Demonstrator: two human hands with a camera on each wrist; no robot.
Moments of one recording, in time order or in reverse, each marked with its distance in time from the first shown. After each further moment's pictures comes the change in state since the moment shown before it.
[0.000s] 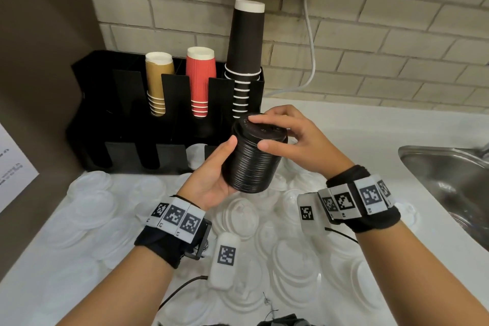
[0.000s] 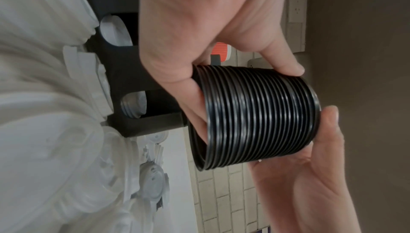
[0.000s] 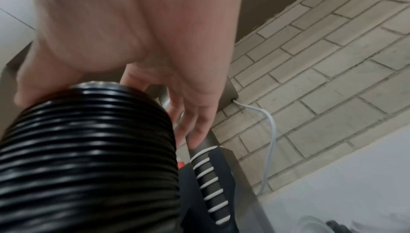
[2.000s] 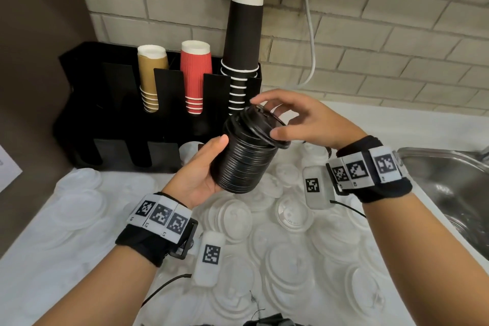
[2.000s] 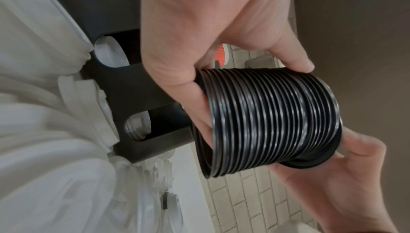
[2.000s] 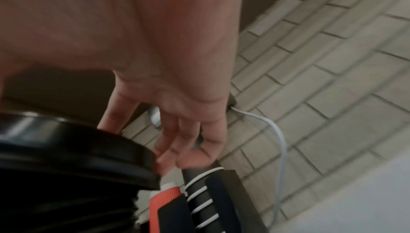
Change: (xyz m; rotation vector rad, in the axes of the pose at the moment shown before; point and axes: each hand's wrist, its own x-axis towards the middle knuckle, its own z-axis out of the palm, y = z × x) left_hand 0.008 0.005 -0.010 0.064 0.107 0.010; right_hand 0.027 -0.006 -0.041 0.021 -0.203 0.053
